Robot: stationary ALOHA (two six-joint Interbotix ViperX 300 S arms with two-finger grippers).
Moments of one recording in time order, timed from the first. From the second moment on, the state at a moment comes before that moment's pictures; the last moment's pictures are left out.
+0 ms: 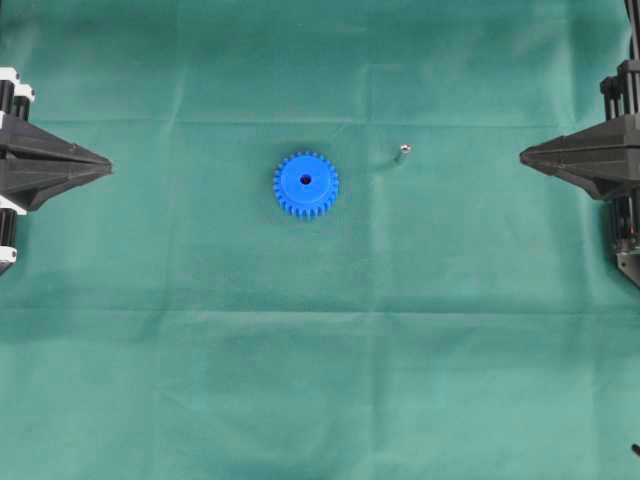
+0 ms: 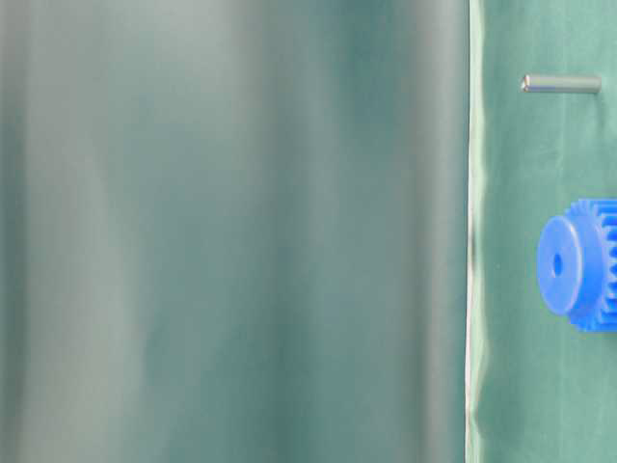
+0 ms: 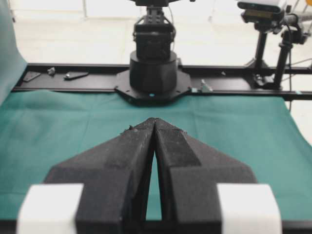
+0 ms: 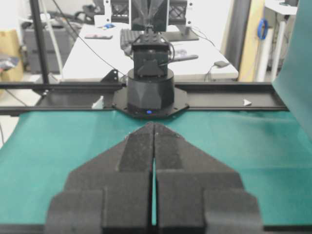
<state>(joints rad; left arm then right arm) 0.00 -0.97 1.19 0.00 -0.29 0.00 0.00 -0.96 1.17 0.00 -0.30 -0.01</state>
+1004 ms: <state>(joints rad) 0.02 -0.97 1.18 0.01 -0.25 -0.01 -0.19 -0.40 1.21 0.01 -0.60 -0.01</state>
